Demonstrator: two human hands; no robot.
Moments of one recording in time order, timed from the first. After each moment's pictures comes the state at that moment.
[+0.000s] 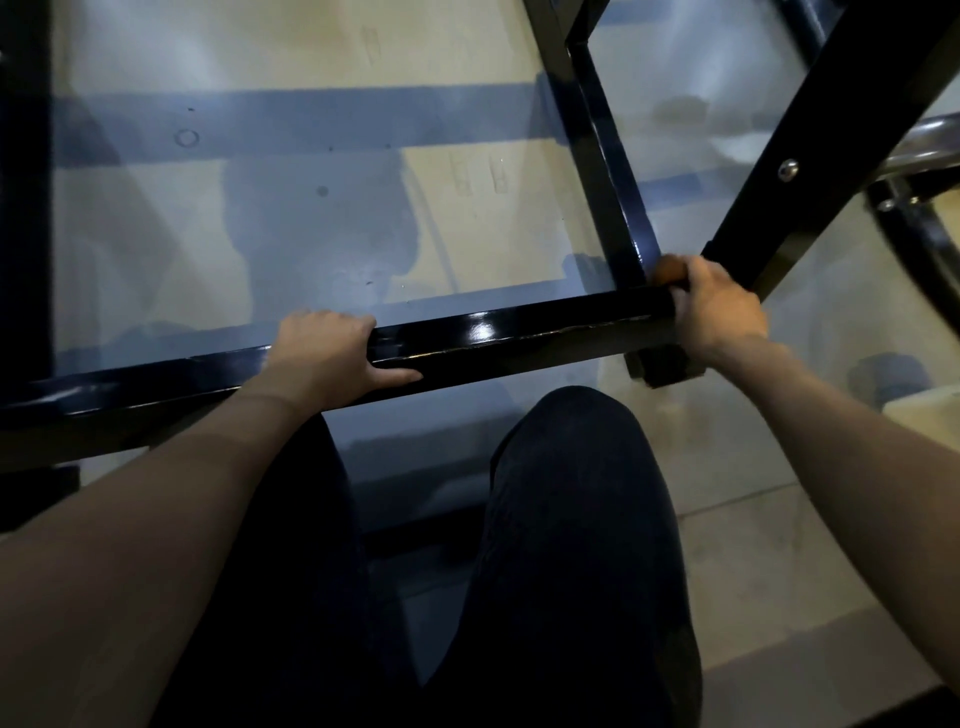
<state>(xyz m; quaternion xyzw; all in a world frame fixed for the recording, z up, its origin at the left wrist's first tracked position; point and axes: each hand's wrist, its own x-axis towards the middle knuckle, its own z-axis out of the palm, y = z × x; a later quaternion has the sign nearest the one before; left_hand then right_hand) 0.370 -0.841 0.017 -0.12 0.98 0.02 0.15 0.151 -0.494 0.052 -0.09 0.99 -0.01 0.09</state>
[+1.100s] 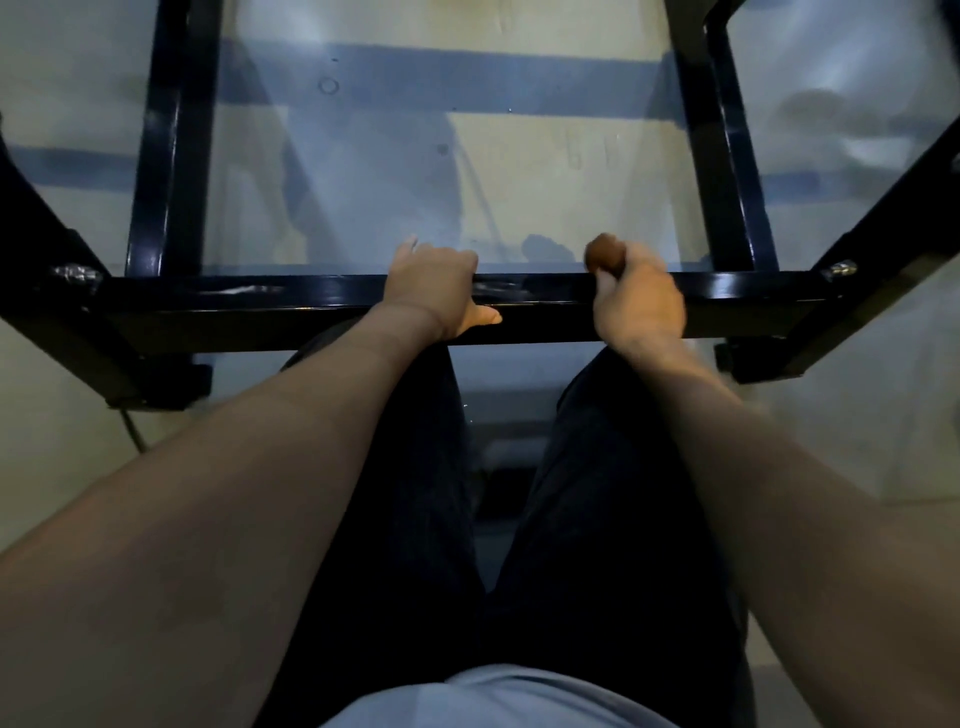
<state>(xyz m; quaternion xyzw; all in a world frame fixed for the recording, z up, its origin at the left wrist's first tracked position) 0.397 -0.858 0.028 -0.21 0.96 0.13 0.14 0.291 -0.665 0.049 -0.11 0.97 -0.19 0.14</state>
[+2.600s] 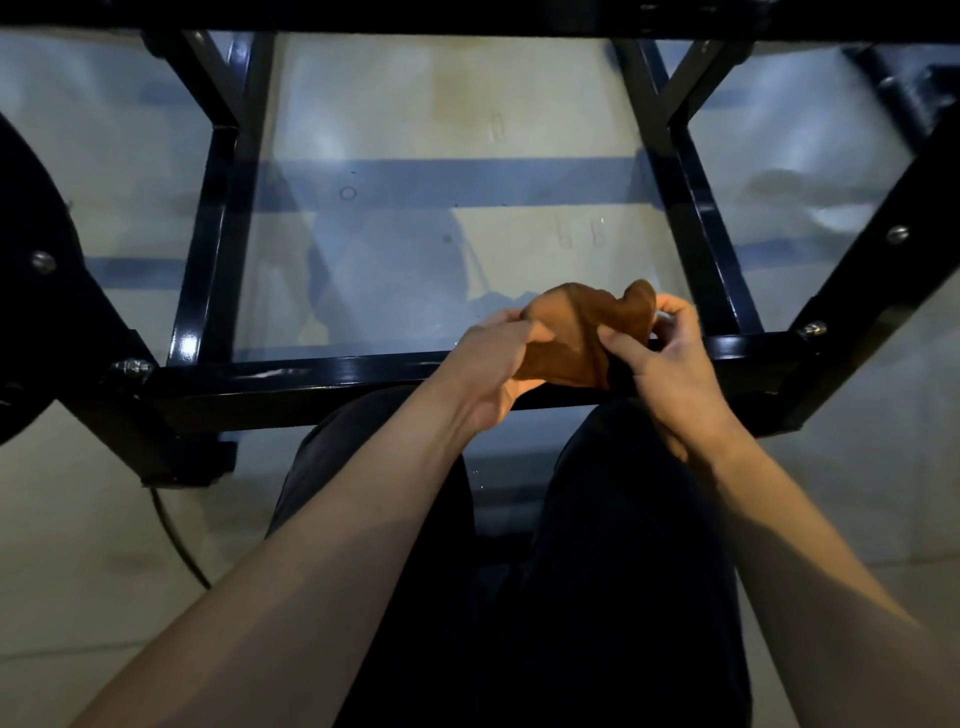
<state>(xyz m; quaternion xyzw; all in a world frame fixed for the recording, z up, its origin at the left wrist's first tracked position) 0.398 -0.798 0.118 -0.36 0.41 0.83 0.03 0.320 -0.639 0.125 -0.03 0.75 -0.62 0.23</state>
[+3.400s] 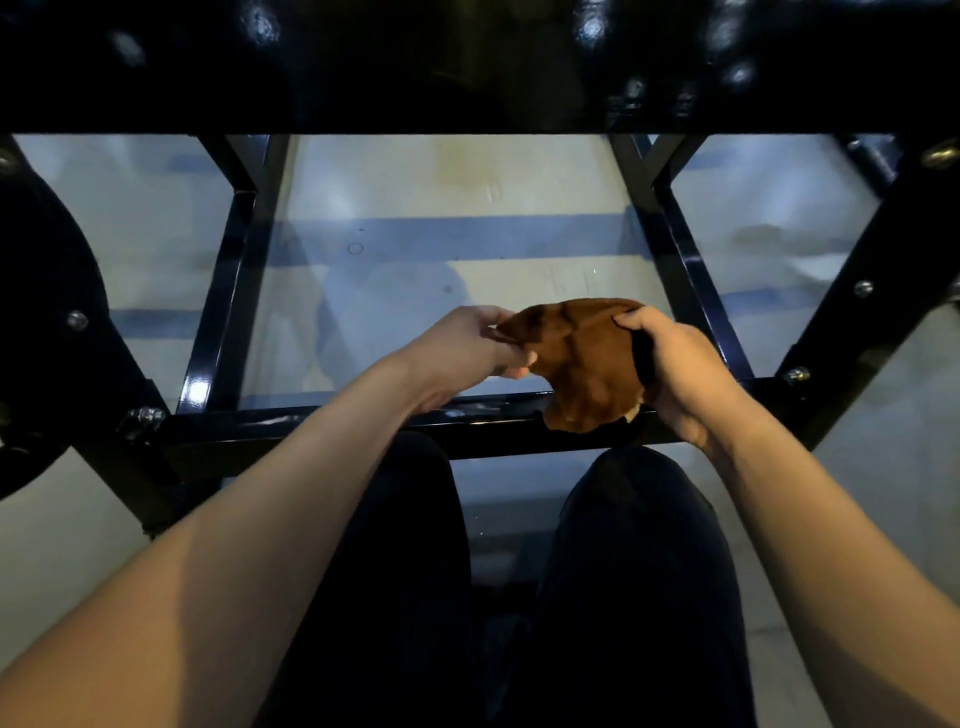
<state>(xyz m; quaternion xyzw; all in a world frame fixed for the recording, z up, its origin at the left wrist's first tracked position) 0.383 -0.851 0.150 -0.24 0.68 0.69 0.06 0.279 -0.654 0.166 0.02 0.72 -0.62 0.31</state>
